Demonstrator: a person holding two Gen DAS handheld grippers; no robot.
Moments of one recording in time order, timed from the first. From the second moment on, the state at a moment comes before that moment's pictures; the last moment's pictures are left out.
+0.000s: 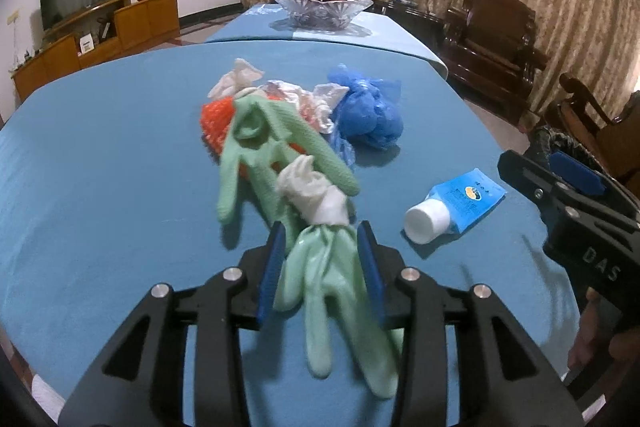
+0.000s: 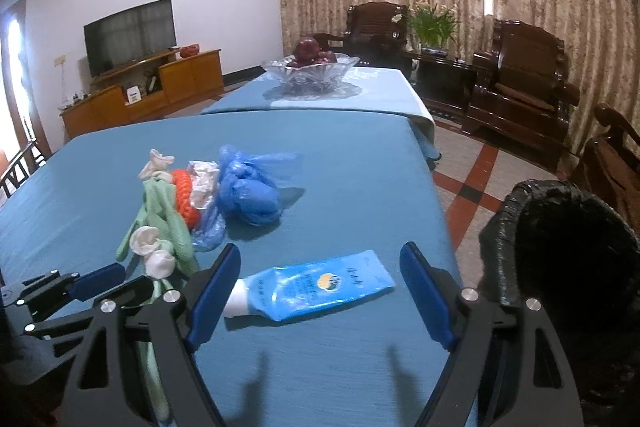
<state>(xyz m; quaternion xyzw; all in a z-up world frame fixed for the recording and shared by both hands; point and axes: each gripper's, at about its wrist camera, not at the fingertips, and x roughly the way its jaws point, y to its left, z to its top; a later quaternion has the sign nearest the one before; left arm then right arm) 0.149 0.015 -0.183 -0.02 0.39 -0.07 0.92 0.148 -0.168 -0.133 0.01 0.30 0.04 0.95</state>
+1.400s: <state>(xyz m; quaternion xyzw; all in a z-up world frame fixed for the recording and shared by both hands) 0.166 0.133 -0.159 -0.04 0.36 0.05 0.93 0.193 -0.067 -0.127 0.01 0.28 0.13 0.95</state>
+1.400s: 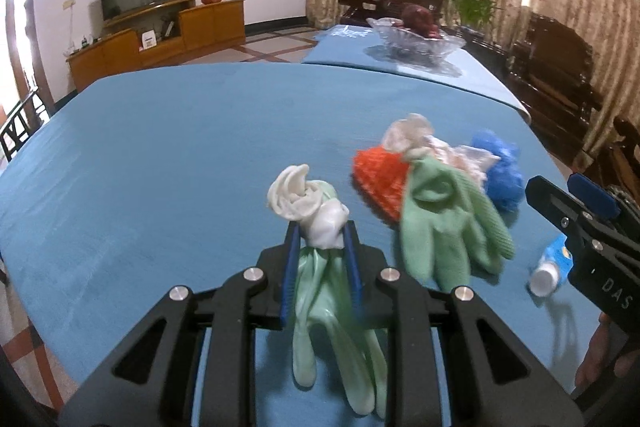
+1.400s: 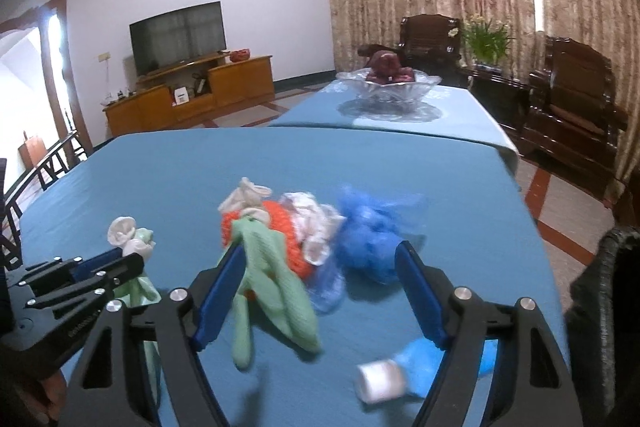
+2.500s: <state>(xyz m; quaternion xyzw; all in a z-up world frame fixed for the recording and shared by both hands) 0.161 0.141 -0.130 -0.05 0.33 0.03 0.94 0.192 -0.047 -0.100 0.01 0.29 0.18 0.94</state>
